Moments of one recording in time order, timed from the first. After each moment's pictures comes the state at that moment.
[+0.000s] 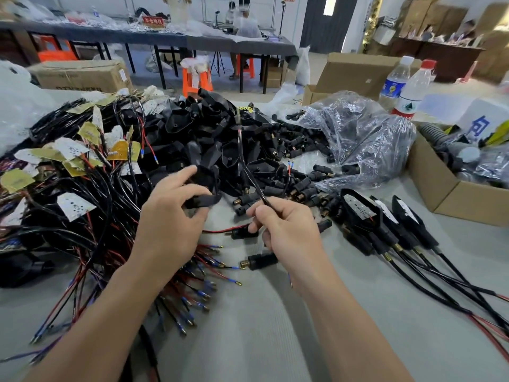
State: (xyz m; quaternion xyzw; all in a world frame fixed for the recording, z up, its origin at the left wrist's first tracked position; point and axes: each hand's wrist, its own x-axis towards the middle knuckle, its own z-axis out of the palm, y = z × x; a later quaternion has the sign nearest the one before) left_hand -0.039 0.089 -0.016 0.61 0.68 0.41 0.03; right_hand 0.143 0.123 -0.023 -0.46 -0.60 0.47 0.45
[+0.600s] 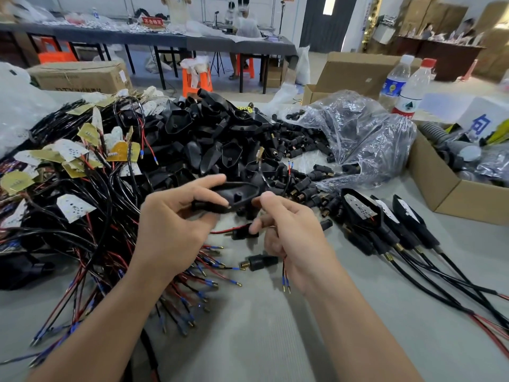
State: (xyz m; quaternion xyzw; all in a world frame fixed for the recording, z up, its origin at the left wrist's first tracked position) left_hand -0.033 0.083 -0.016 0.61 0.50 0.59 0.16; right_hand 0.147 0.120 -0.012 -0.42 -0.46 0.63 0.47
